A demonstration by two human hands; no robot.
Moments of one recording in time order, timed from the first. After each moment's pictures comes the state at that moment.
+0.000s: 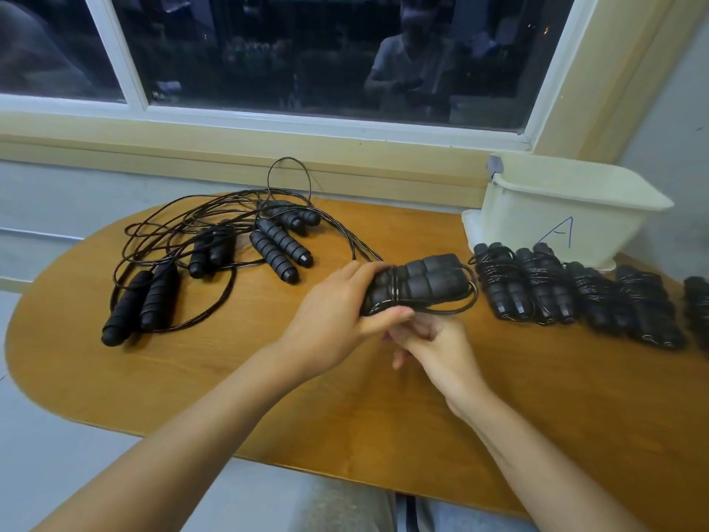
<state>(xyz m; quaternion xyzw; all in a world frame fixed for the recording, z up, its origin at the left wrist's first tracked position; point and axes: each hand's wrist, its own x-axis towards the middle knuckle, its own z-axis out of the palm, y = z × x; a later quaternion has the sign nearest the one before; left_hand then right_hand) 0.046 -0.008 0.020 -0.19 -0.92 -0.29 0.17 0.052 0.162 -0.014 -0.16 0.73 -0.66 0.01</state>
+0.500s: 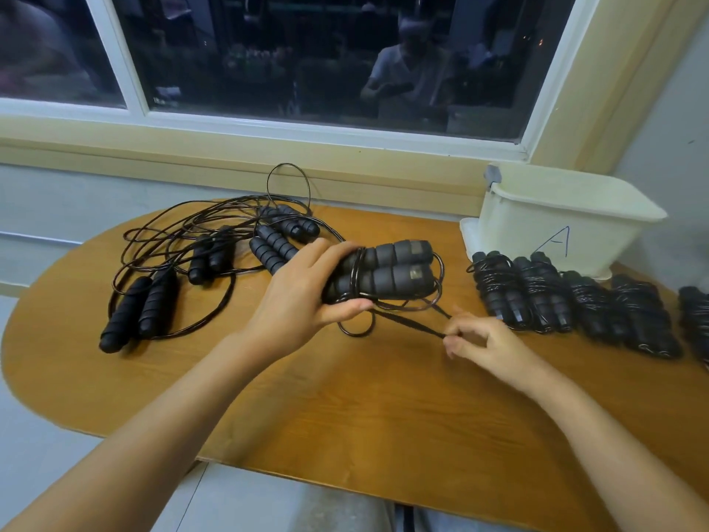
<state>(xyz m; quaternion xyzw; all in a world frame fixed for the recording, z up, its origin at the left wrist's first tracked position) 0.032 -0.048 0.027 -0.23 -0.90 -0.25 0.27 0.002 0.248 -0.019 -0.26 0.88 -0.40 0.09</state>
